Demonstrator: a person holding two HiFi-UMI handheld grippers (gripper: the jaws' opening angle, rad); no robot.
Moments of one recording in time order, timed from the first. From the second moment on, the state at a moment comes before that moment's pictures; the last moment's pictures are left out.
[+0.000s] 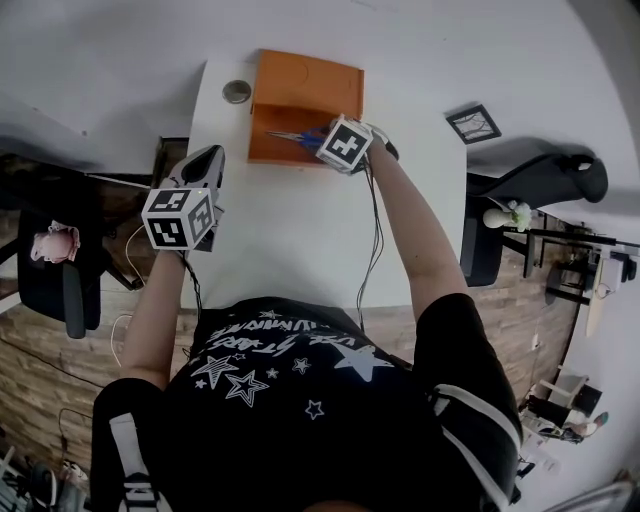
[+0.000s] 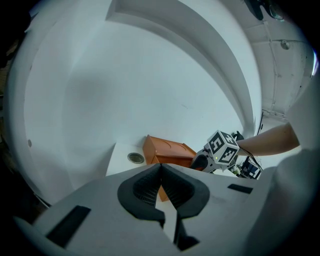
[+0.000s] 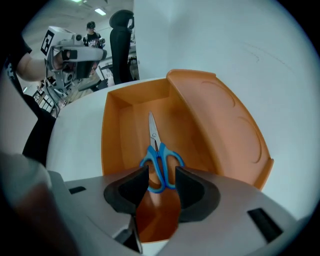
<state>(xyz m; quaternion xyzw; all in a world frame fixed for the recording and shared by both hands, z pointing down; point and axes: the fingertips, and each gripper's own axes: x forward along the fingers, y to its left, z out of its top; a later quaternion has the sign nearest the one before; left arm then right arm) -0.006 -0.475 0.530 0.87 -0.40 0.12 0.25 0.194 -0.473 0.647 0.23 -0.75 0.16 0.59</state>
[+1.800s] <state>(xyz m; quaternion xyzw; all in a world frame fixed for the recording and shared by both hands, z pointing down) 0.003 -0.448 0.510 0.88 -0.39 0.11 0.24 0.197 -0.465 0.588 0.27 -0.73 0.09 0.61</state>
